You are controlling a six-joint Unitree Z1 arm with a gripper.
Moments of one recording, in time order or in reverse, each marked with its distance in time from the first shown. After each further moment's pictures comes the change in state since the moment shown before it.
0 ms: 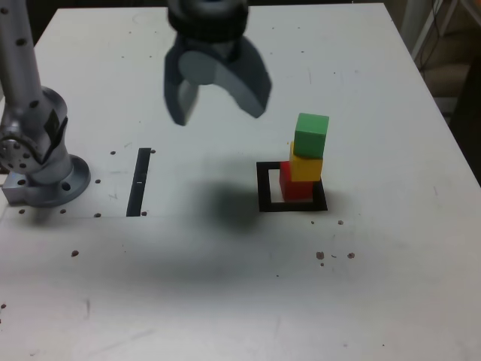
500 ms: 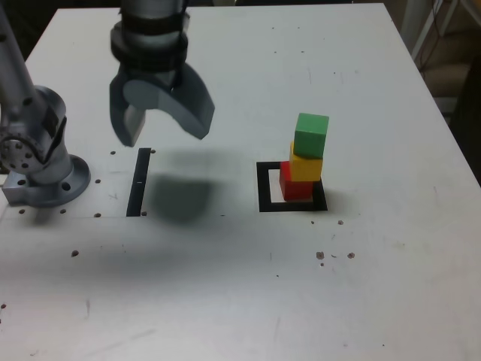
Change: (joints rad) arm 0.036 -0.151 0.354 -0.169 -0.022 -0.032
